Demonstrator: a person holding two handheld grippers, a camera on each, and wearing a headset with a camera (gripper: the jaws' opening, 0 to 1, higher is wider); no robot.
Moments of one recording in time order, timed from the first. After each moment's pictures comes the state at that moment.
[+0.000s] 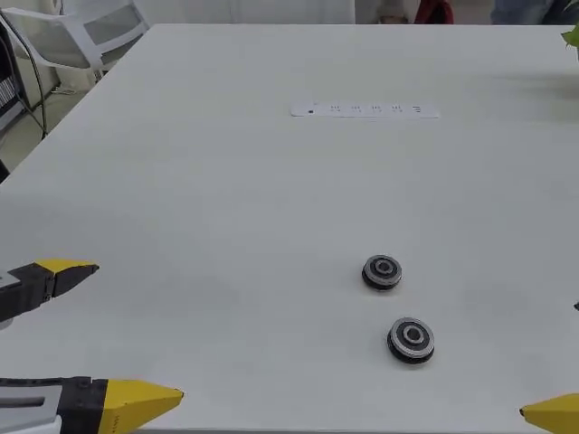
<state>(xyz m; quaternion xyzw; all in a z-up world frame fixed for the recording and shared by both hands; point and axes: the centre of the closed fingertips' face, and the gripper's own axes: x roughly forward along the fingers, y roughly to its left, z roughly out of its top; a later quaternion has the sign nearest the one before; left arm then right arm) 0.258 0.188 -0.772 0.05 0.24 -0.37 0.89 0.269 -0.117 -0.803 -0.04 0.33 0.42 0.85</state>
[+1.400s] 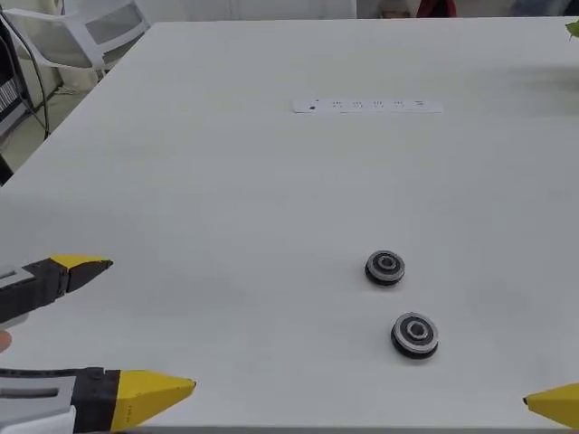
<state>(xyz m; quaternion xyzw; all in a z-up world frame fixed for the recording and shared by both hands) 0.260 0.179 -0.767 0.05 0.24 -0.38 0.89 0.272 -0.118 -0.804 -0.03 0.32 0.41 0.85</state>
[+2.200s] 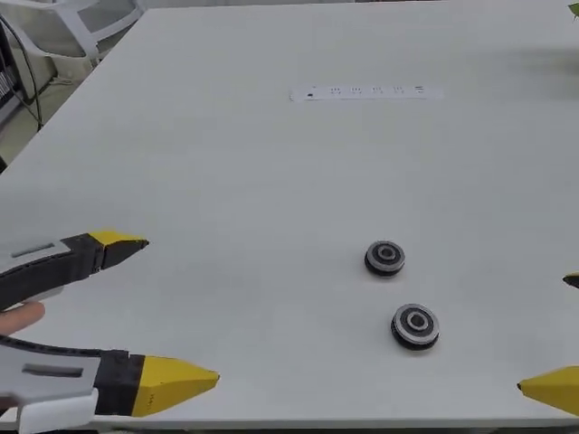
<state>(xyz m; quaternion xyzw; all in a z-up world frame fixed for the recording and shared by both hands) 0.267 0.147 -0.759 0.07 0.23 -0.45 0.86 0.277 -0.108 -0.802 -0.06 0.32 0.45 0.83</state>
